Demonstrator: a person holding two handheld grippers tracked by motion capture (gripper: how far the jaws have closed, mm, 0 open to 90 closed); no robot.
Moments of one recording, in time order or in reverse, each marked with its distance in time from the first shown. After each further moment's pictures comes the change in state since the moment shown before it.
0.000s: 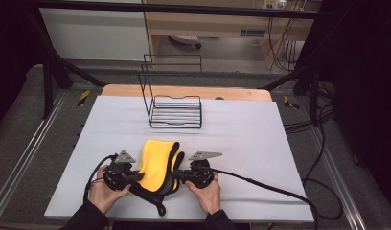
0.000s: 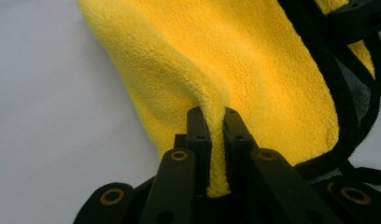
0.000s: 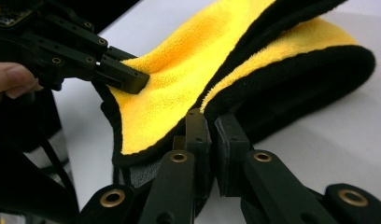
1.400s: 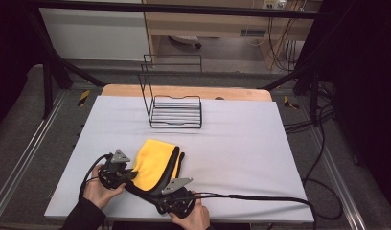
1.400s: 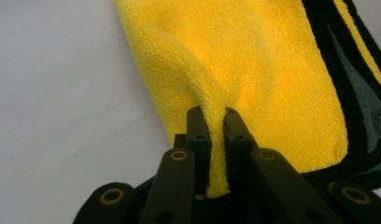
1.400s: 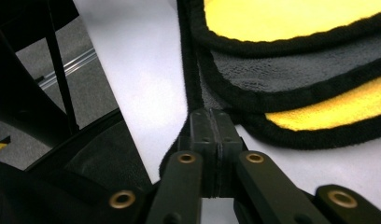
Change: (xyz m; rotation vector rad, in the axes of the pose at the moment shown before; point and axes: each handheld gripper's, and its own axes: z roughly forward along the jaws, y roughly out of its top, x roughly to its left) left arm 0.014 -0.009 0.003 0.019 0.060 0.005; right arm 0.072 -0.040 0.023 0.243 -0.058 -0.270
